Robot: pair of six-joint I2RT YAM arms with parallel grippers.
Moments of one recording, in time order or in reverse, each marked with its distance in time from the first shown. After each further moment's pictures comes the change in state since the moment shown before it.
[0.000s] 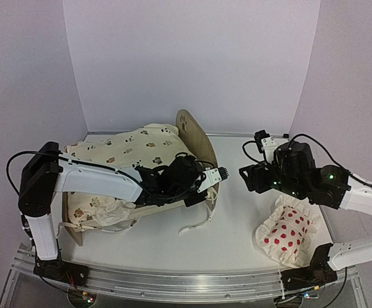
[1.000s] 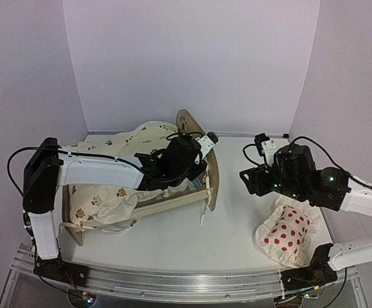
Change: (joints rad) left arm 0.070 0.029 0.116 0.089 -0.257 -0.139; right arm 0.000 -0.015 -0.024 -0.005 -0.019 0.011
